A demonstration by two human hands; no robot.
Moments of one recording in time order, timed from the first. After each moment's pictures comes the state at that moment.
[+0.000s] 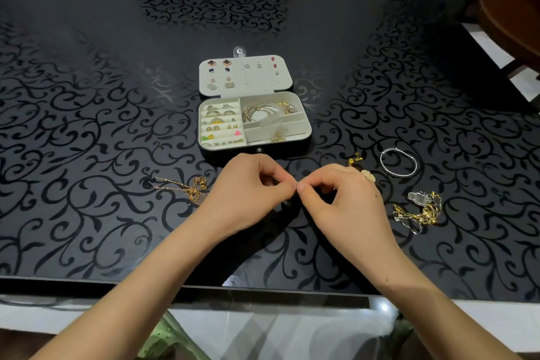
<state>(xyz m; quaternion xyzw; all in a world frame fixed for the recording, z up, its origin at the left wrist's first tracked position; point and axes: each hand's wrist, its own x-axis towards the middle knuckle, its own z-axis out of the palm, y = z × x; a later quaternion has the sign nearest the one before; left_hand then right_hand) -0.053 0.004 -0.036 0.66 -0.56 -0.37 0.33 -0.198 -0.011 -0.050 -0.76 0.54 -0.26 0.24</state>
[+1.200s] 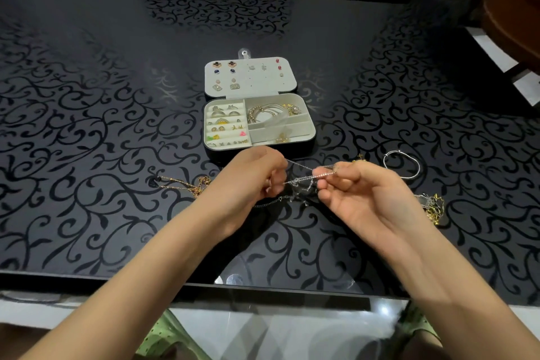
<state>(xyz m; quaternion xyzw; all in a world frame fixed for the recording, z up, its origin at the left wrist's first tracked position) -0.050 -0.007 -0.041 0.56 -0.38 -0.58 0.45 -0.206 -0.029 -0.032 -0.22 0.43 -0.40 0.78</state>
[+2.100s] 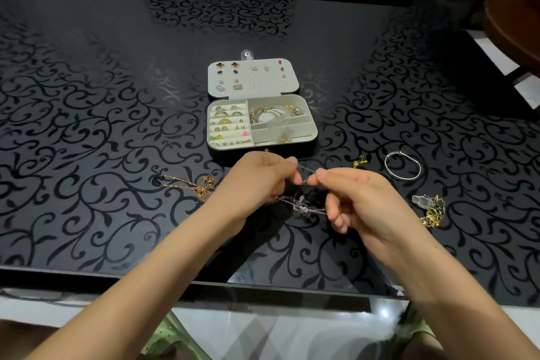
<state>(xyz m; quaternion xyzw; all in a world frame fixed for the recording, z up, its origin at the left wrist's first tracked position) -0.051 -0.005 -0.041 0.60 -0.46 -0.54 0.38 -0.207 -0.020 -0.032 -0.47 0.52 -0.28 0.65</state>
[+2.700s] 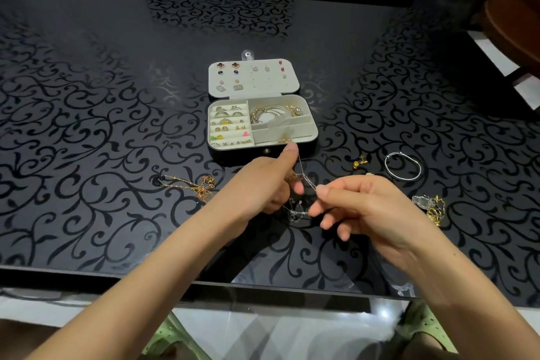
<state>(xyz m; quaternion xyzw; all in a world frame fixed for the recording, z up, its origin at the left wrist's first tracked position) -0.055 -0.005 -0.039 0.62 -0.44 -0.56 0.32 -0.215 -0.018 -0.028 -0.49 0.51 -0.23 0.67</state>
